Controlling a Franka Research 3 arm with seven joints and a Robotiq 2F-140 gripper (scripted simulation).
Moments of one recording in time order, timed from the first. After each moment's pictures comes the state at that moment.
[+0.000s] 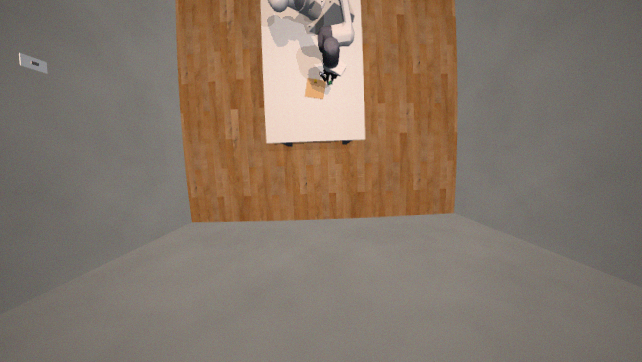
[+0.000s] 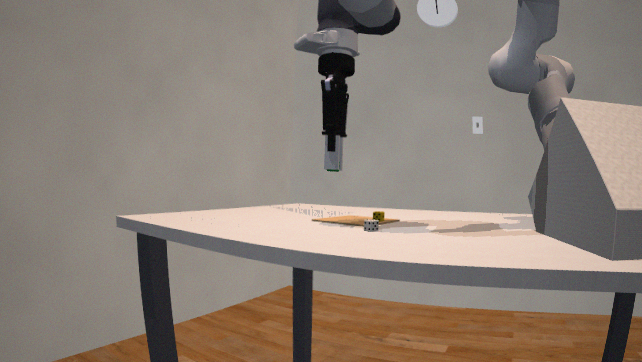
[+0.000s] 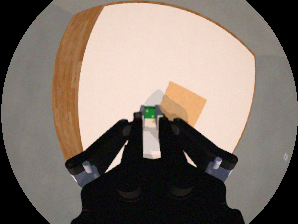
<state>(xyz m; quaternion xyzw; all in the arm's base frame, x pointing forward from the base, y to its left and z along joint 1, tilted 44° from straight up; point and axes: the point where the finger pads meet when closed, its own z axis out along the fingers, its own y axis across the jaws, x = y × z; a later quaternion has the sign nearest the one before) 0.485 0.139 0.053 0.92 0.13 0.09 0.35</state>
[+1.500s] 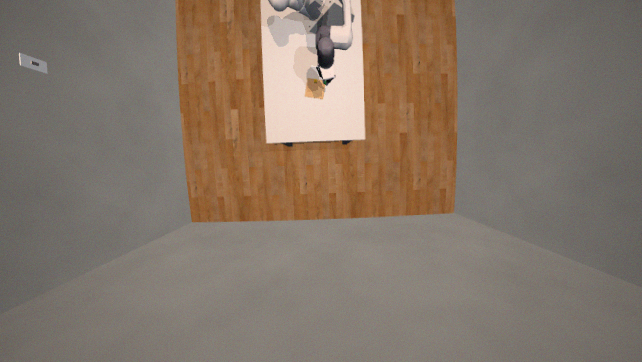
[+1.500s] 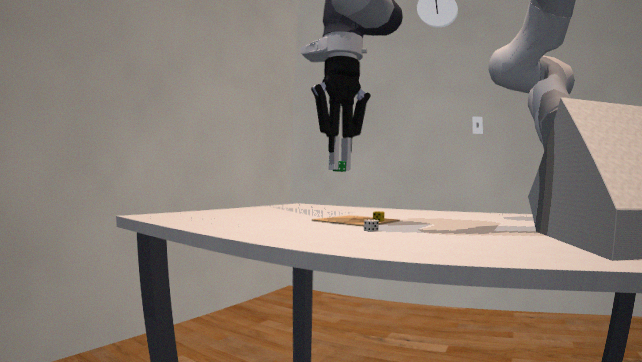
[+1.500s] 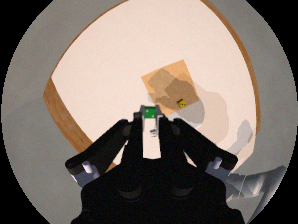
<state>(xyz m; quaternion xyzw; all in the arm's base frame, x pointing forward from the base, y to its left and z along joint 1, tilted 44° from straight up) 0.484 0.120 0.071 0.90 -0.25 0.23 0.28</state>
